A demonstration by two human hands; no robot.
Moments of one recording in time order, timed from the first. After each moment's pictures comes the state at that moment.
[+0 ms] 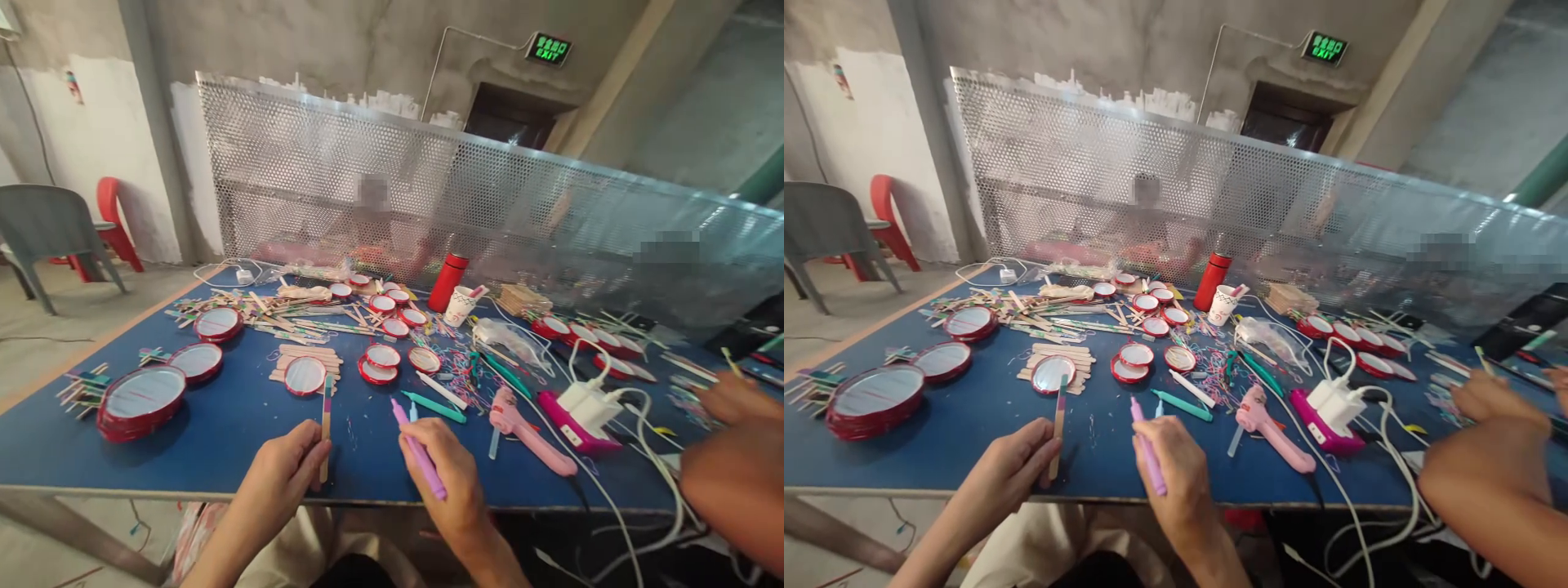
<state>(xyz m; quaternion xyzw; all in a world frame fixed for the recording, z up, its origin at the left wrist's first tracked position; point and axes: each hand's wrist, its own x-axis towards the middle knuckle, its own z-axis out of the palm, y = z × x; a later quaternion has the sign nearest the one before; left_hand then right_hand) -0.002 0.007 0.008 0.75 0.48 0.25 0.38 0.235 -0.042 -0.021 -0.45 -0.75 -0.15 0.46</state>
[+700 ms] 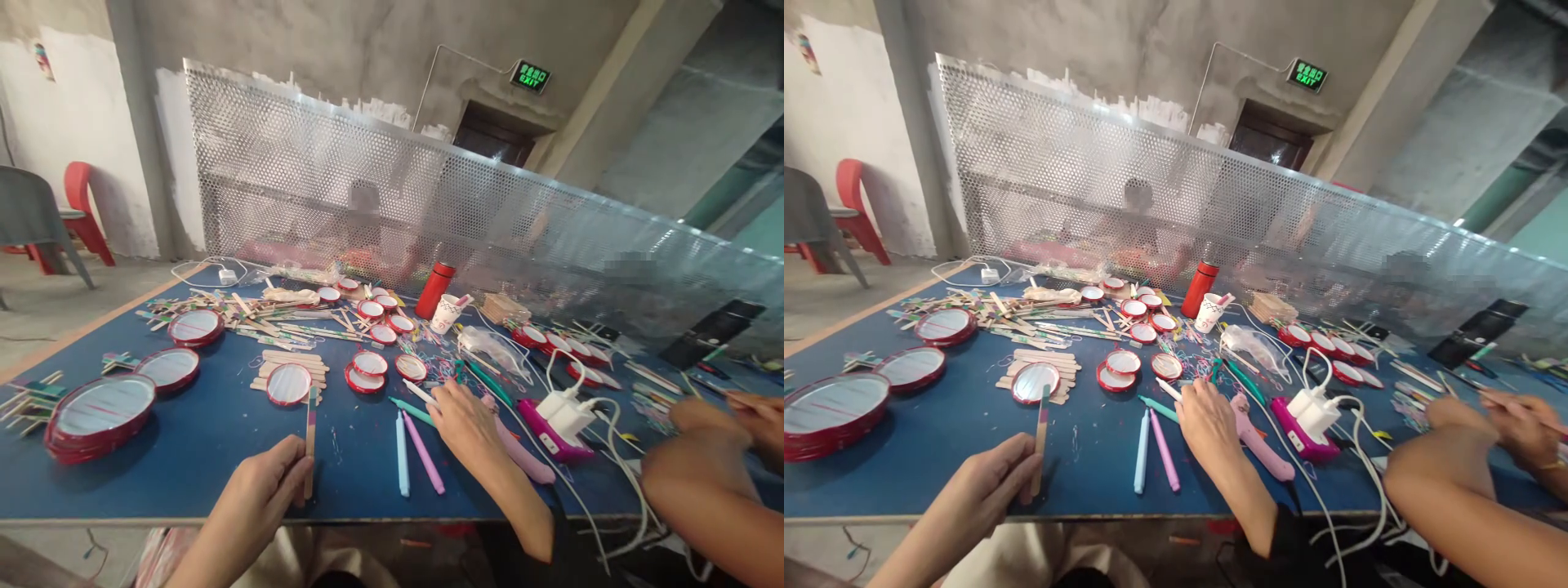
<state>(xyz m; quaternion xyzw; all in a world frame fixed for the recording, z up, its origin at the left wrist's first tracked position) -0.005 0.010 -0.001 0.78 0.45 0.25 0.36 0.324 0.003 -0.004 -0.68 -0.69 -0.23 0.09</state>
